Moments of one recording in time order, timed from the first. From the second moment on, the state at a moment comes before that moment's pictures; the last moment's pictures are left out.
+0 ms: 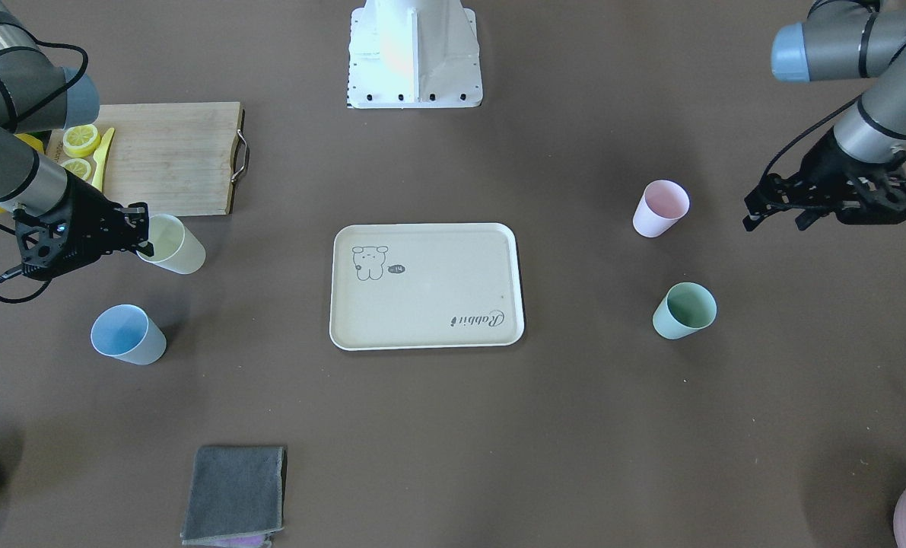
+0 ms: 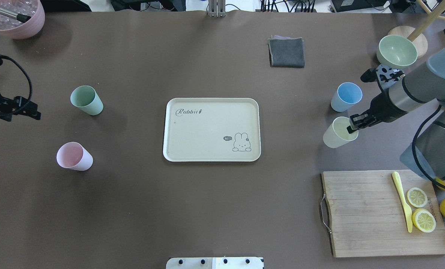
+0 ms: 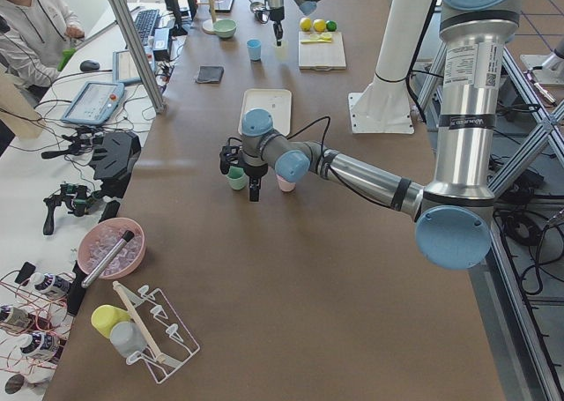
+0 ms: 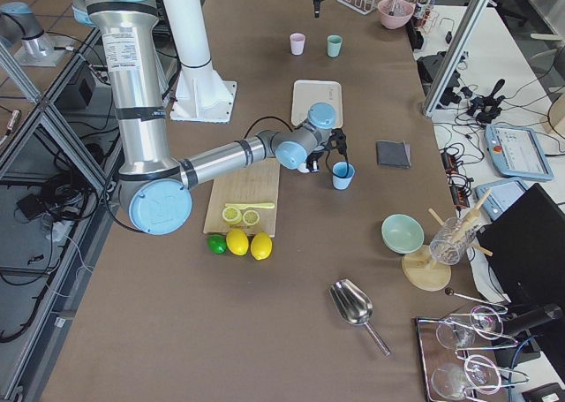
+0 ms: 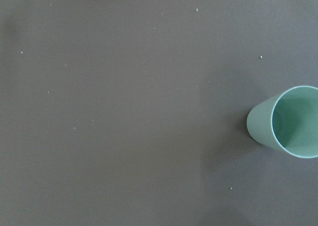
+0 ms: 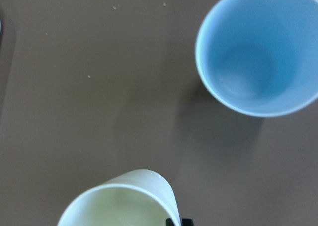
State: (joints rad) left arm -1.00 -1.59 -1.88 -1.89 -2.20 -0.84; right arm 0.90 -1.41 1.73 -1.15 2.33 0.72
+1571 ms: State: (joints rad) left arm -0.79 -1.70 -1.92 -1.82 -2.18 -0.89; right arm 0.66 -1.08 1.66 -1.25 2.11 1.08
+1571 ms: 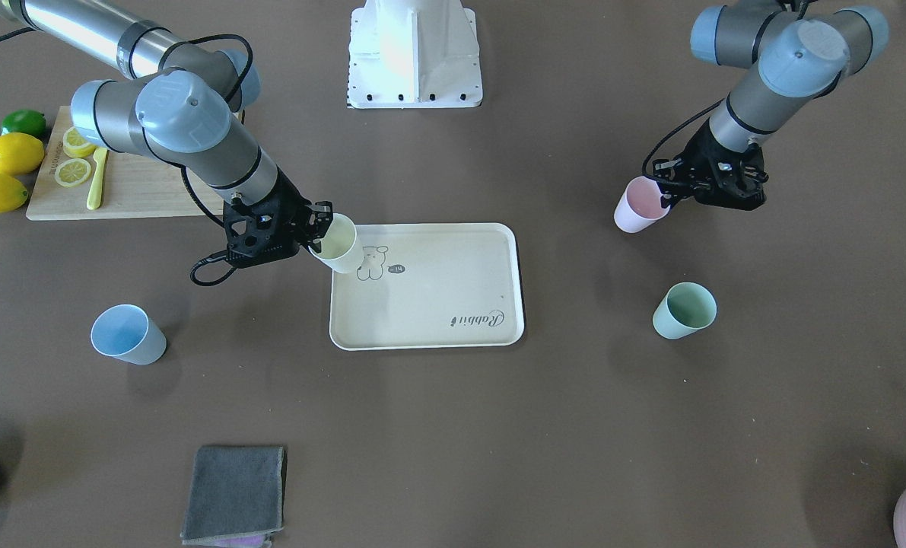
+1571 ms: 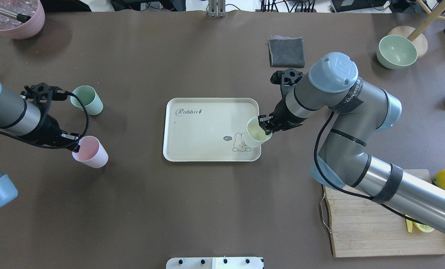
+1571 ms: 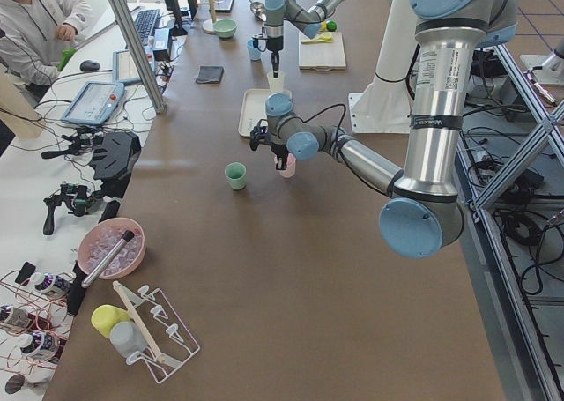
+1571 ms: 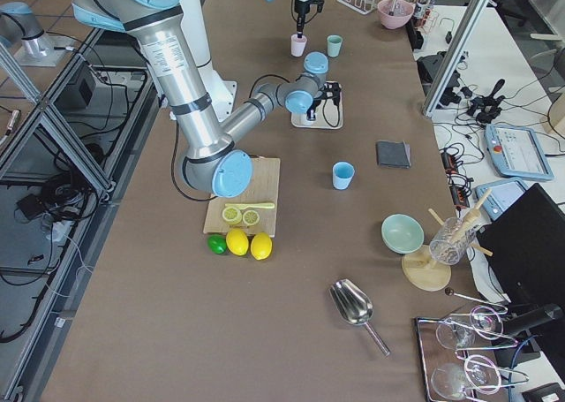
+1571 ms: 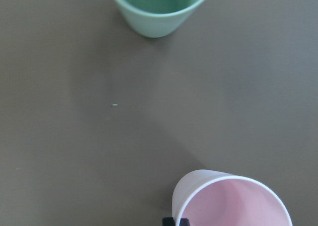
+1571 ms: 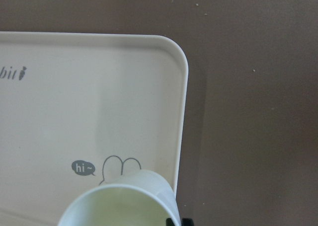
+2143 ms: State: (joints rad) left arm -0.73 -2.06 -1.74 -1.73 -2.16 -1.08; right arm 0.64 -1.06 1.66 -1.25 2.10 1.11
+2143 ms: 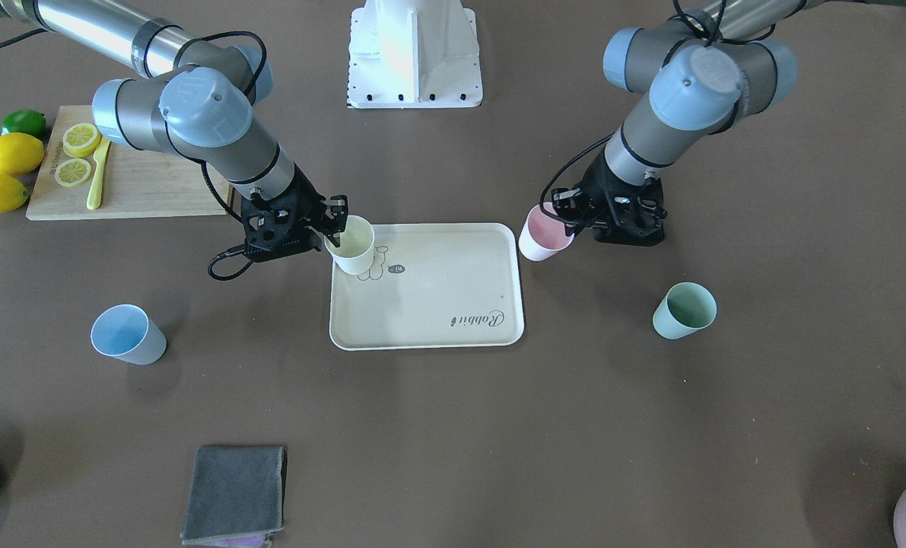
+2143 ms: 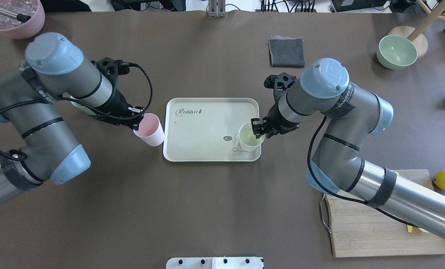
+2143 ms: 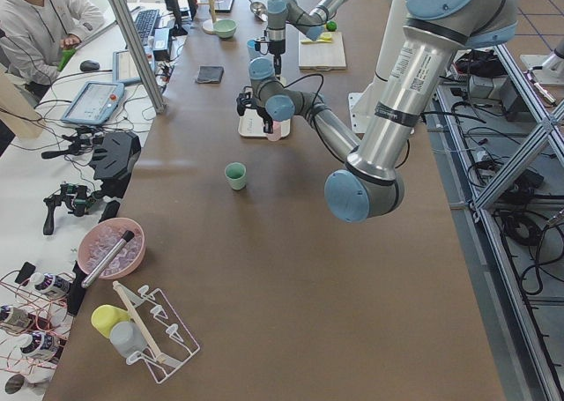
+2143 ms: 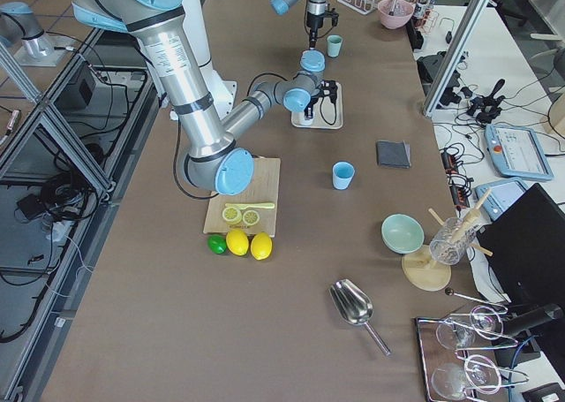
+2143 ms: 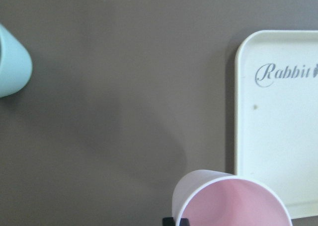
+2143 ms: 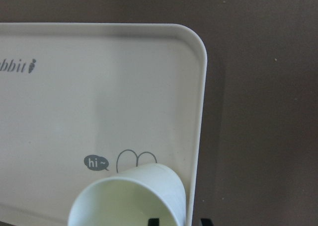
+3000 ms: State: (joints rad) left arm -0.65 -2.19 -1.64 -1.73 -2.06 -1.17; right arm 0.94 -1.18 1.63 -1.29 2.26 0.84
